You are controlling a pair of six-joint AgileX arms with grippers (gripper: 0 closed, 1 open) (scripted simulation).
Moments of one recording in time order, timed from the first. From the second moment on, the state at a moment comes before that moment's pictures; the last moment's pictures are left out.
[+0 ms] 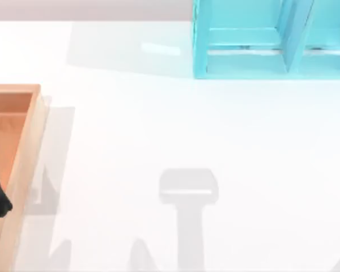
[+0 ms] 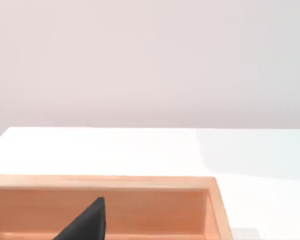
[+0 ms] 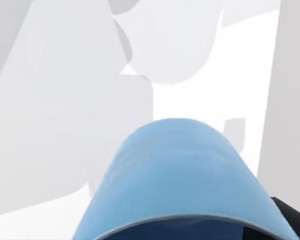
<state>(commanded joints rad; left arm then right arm) 0.00 0.00 0.00 0.00 0.00 0.00 -0.73 2.09 1.73 -1.22 0.00 -0.72</state>
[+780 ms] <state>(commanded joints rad) 0.00 0.00 0.00 0.00 0.00 0.00 -0.75 2.12 1.60 -1.04 0.00 -0.73</state>
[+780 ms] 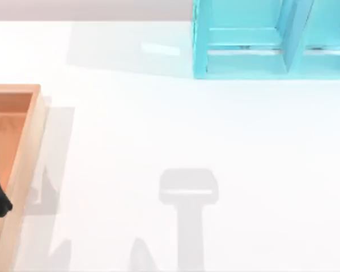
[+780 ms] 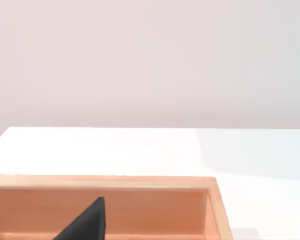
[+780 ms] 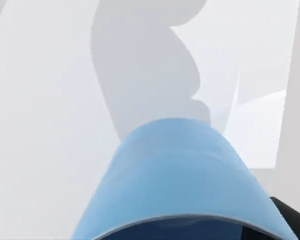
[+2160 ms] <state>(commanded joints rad) 0.00 0.00 0.00 0.00 0.00 0.00 -0.75 2.13 1.56 -1.00 0.00 -0.73</state>
